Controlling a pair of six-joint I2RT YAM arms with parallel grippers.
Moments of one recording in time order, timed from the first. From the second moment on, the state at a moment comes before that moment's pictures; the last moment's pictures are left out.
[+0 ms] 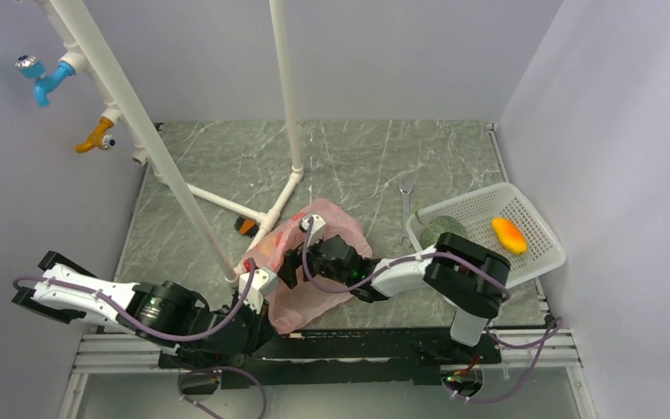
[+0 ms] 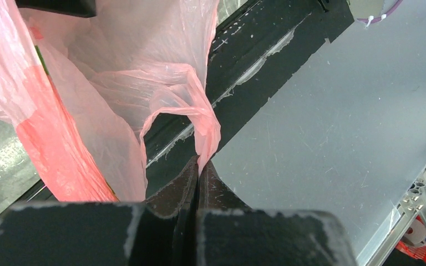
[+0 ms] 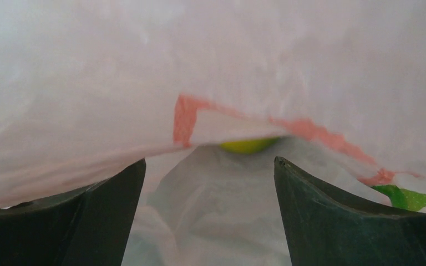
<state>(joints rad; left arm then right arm) -1.85 0.68 0.86 -1.07 -0.53 -1.12 1.11 1.72 0.68 0.73 0.03 0.43</state>
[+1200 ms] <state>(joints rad) -1.85 0.68 0.80 -1.11 -0.49 -1.20 1.12 1.72 0.83 0.62 0.13 0.26</state>
